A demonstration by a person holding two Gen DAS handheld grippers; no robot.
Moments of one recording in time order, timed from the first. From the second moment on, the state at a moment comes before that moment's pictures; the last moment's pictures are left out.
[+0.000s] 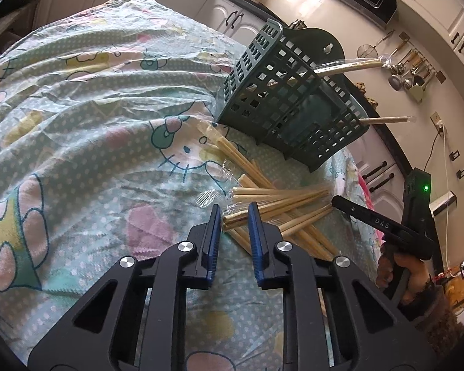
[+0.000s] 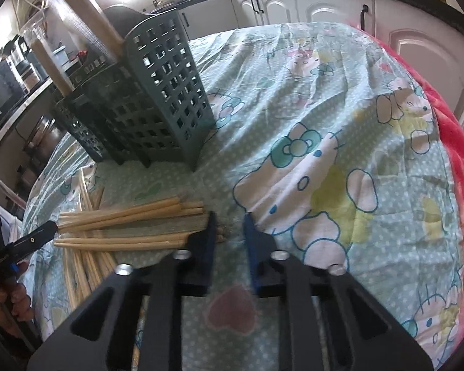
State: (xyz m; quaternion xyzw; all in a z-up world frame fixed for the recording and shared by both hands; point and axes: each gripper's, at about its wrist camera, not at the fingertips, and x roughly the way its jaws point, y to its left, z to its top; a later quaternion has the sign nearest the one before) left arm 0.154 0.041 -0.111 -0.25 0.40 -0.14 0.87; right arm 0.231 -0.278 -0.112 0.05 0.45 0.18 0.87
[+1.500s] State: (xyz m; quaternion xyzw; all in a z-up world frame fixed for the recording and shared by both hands) left arm 0.090 0.029 0.045 -0.16 0.23 -0.17 0.94; right arm 0.106 -0.182 0.074 -0.06 0.21 0.32 0.92
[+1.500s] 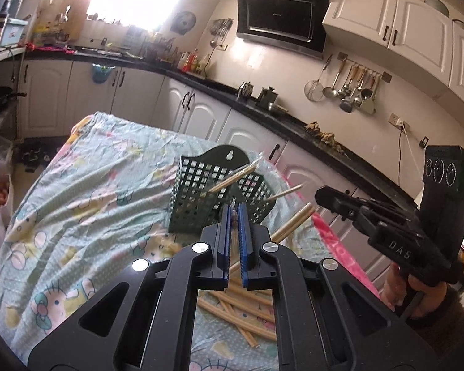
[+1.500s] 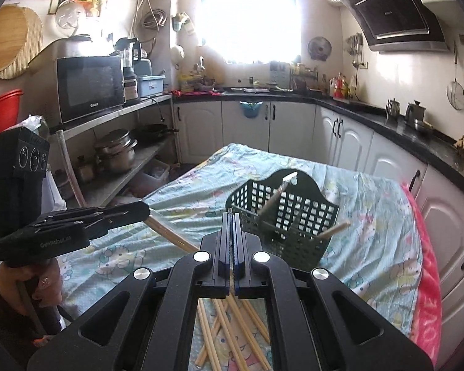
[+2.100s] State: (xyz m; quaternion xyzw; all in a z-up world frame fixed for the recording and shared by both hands) left arm 0.098 0.015 0.133 -0.14 0.15 -0.22 0.95; right arm 0.106 -0.198 0.159 -0.06 0.13 0.31 0.94
